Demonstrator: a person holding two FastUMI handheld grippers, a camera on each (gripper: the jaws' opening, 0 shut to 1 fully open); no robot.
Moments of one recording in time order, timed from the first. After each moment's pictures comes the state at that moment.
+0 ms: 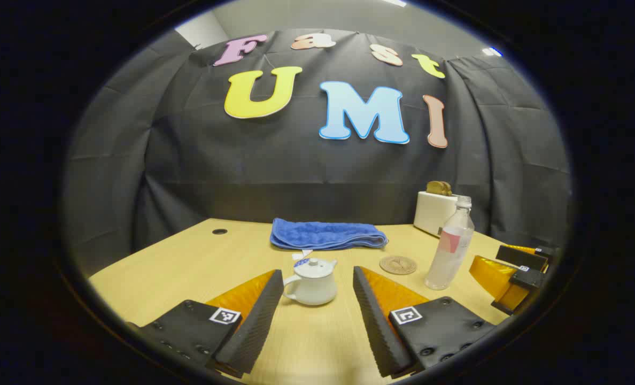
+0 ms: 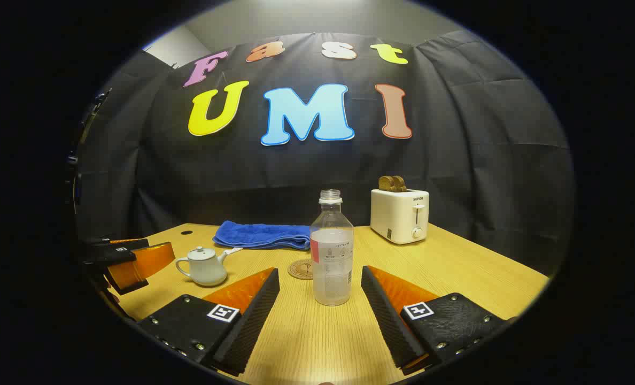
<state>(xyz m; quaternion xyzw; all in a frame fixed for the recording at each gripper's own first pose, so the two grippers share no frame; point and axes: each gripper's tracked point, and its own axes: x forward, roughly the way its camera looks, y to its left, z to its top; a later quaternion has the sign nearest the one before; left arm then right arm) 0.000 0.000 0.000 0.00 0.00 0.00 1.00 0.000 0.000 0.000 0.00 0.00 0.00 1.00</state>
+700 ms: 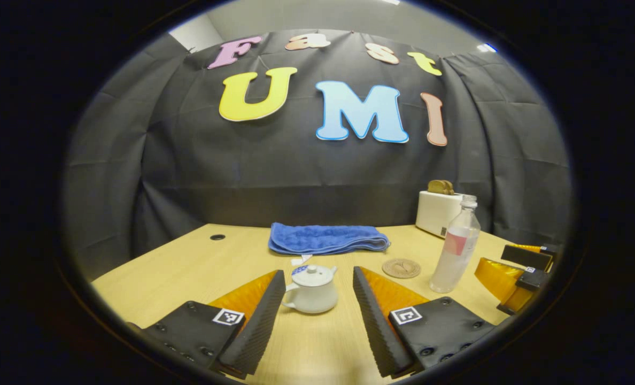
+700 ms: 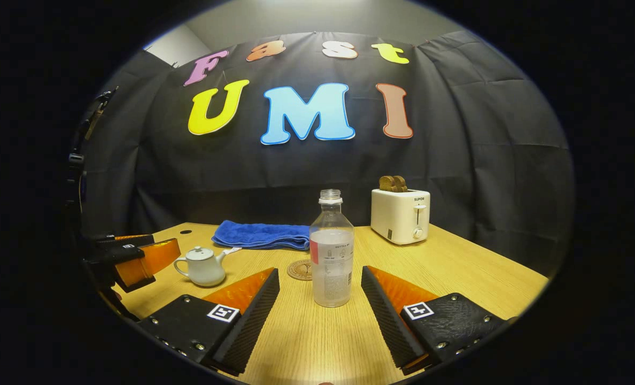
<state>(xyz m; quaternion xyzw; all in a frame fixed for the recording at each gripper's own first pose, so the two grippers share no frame) 0.020 -0.003 0.004 0.02 -0.01 0.00 1.00 0.008 -0.003 -0.003 0.00 0.00 0.00 1.00</state>
